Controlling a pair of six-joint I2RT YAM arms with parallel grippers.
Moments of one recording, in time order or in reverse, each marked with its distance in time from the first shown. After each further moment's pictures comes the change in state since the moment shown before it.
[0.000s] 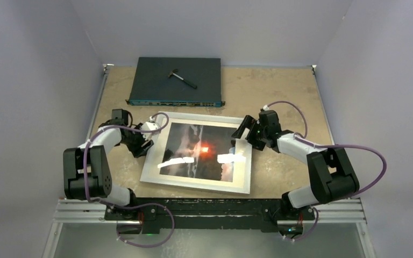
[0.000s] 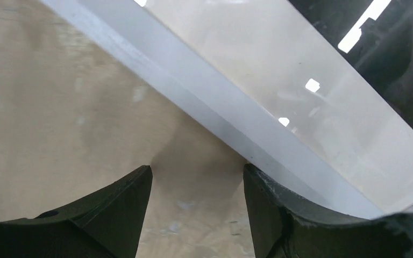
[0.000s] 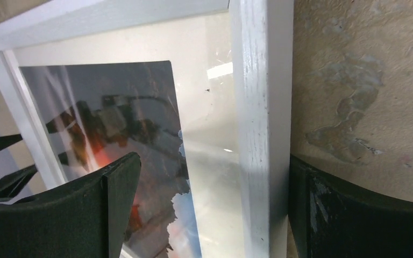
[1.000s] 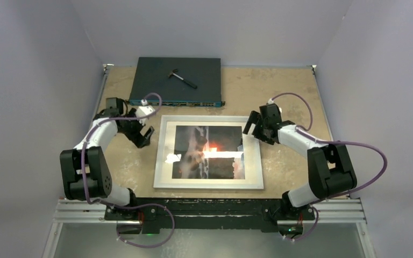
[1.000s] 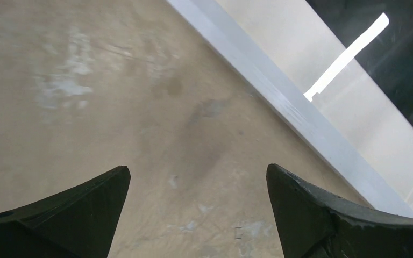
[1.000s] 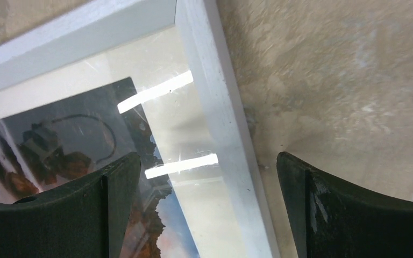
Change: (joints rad) left arm -0.011 -0.018 0.089 -0.076 0.047 -0.156; right arm -0.046 0.051 0.127 -0.192 0.254 -0.140
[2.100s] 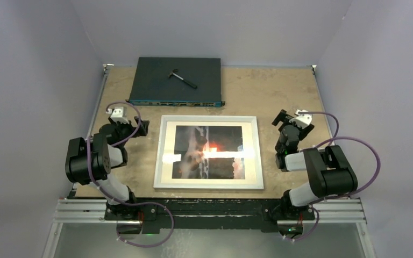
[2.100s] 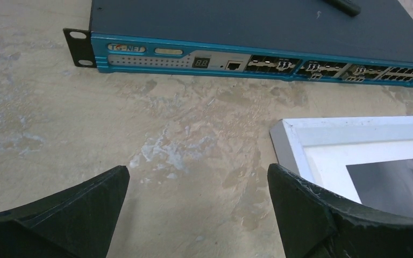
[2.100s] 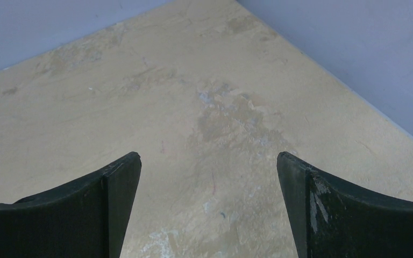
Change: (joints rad) left arm 0.182 0.187 -0.534 1.727 0.043 -1.021; right arm -0.155 -0.039 -0.505 1.322 0.581 -0.442
